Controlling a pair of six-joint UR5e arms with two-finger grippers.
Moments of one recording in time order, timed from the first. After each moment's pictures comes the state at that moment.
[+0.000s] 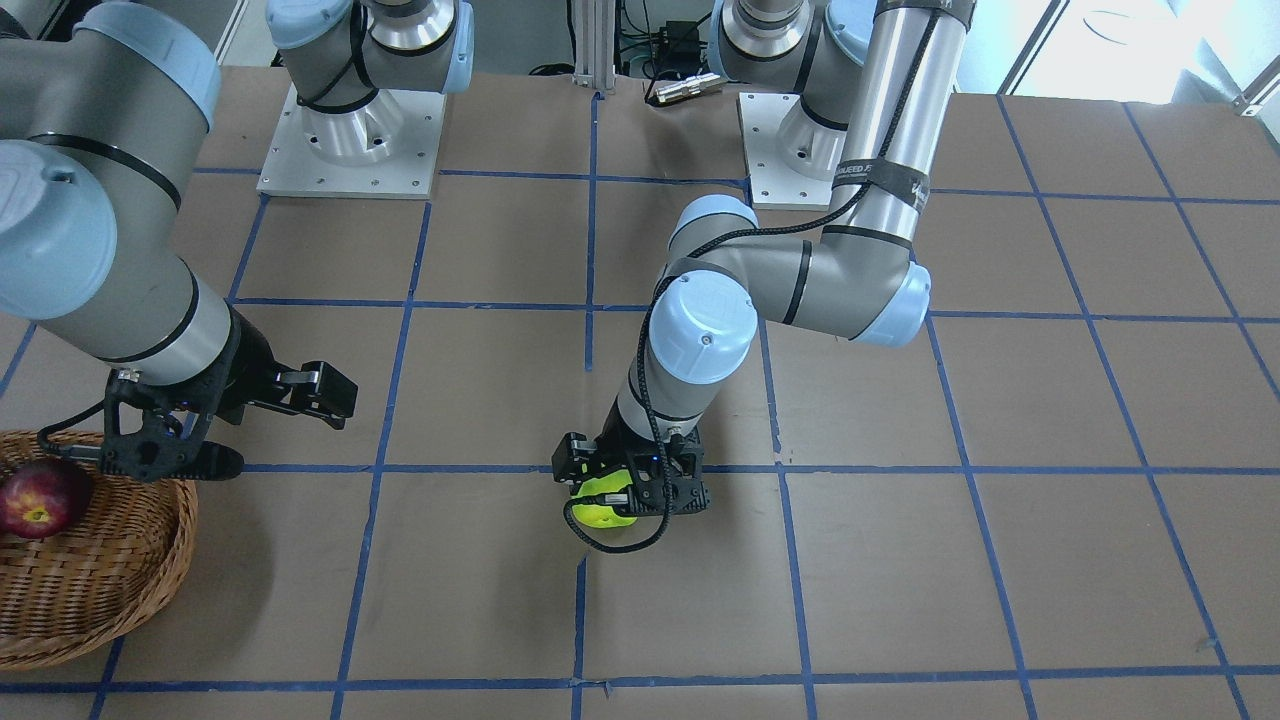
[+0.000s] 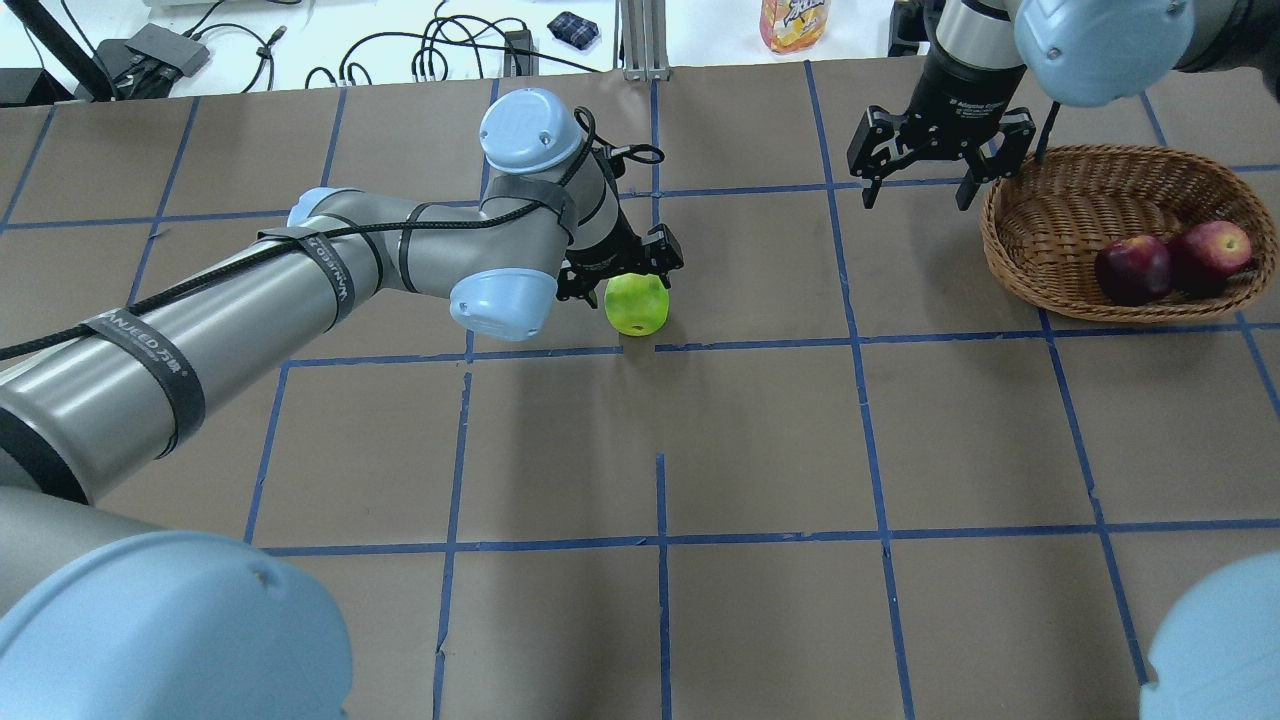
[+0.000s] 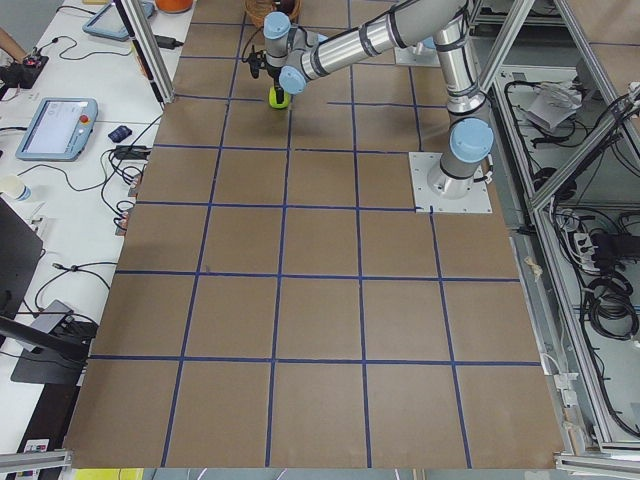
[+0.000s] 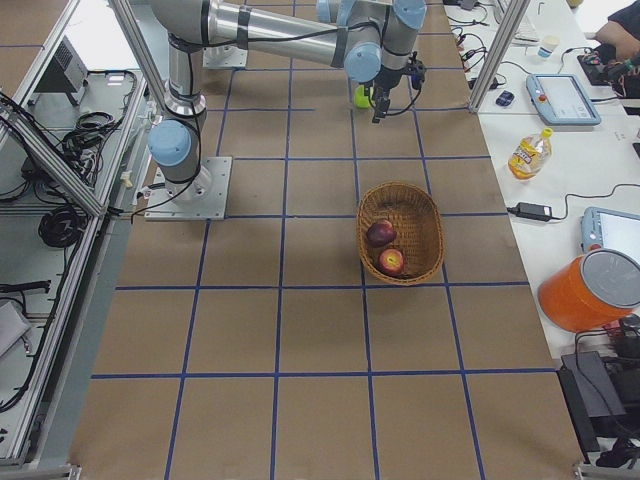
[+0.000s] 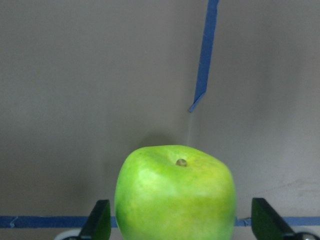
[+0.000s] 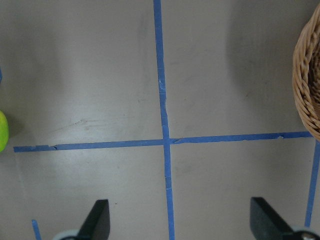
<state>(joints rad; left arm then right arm) -1.81 -2.08 -1.66 -0.84 1.39 -0.39 1.53 -1.26 1.43 -1.63 -1.54 0.01</state>
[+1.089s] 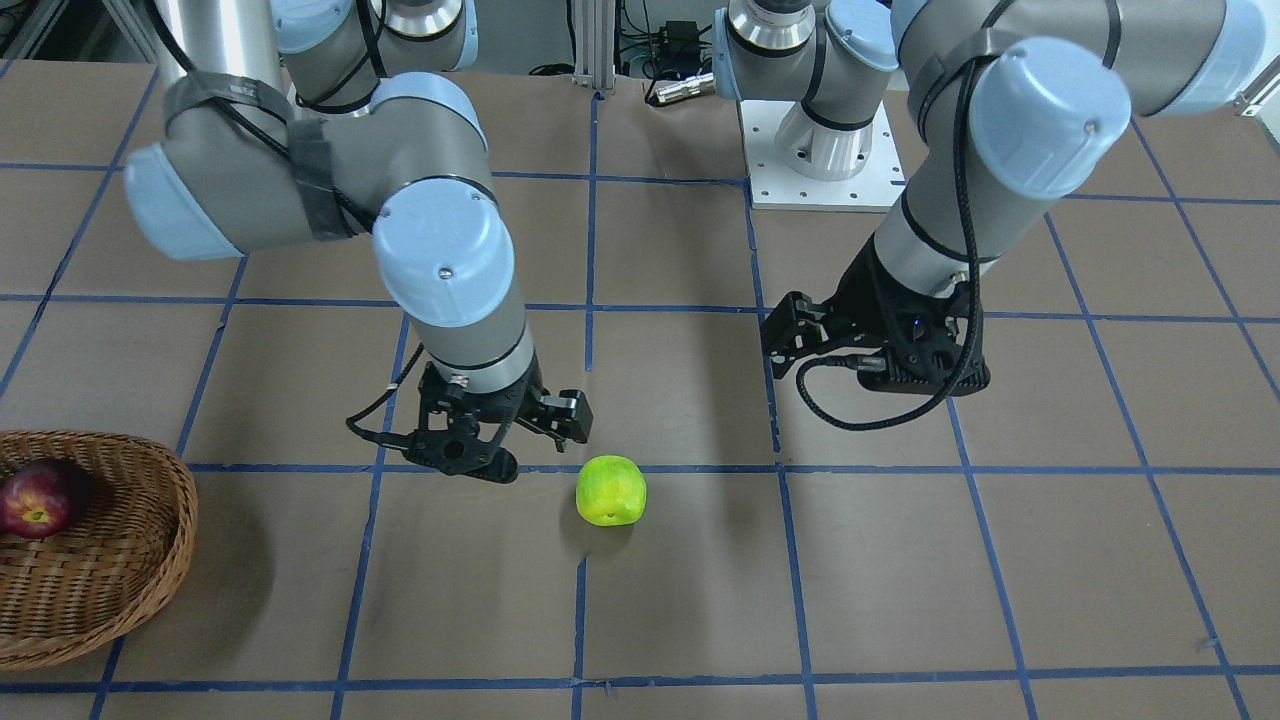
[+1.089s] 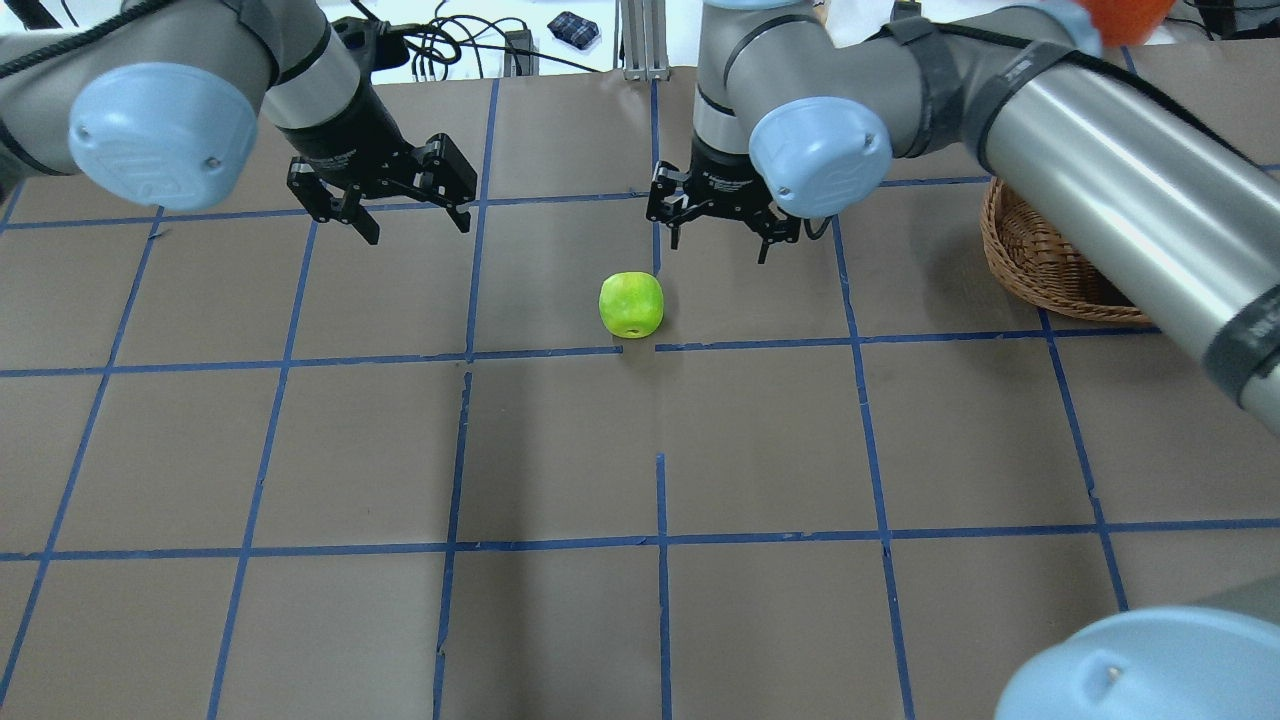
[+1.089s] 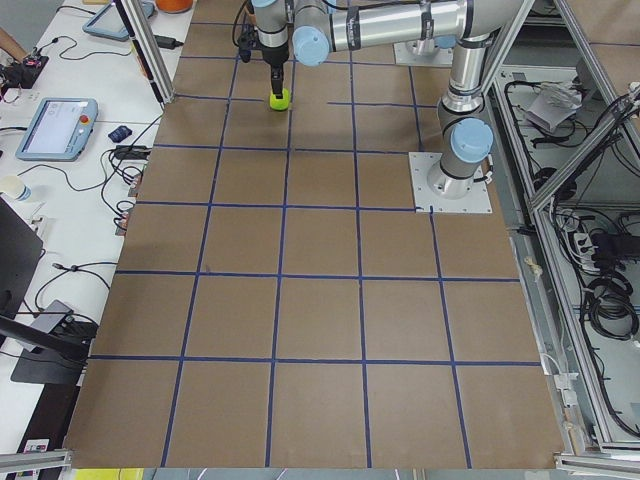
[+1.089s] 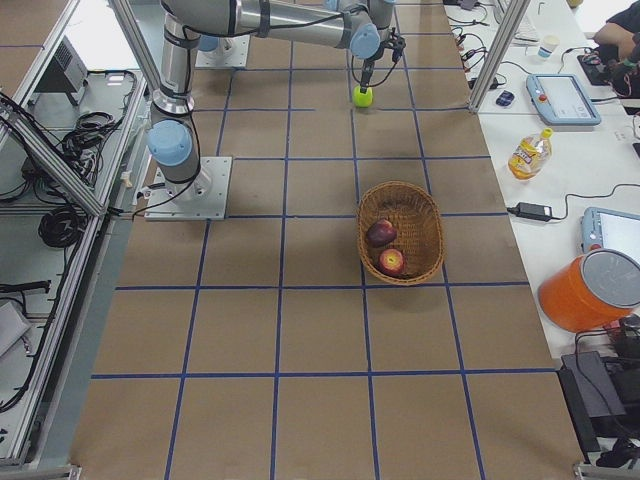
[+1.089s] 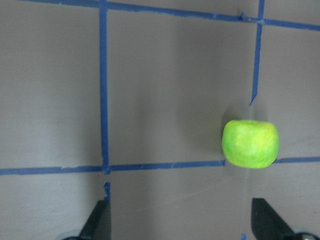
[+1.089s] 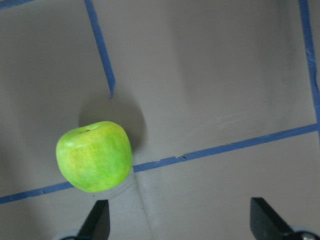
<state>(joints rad) -1.56 -1.74 -1.53 -1.45 1.47 0.00 1.86 -1.13 1.45 -1.89 -1.52 0.54</state>
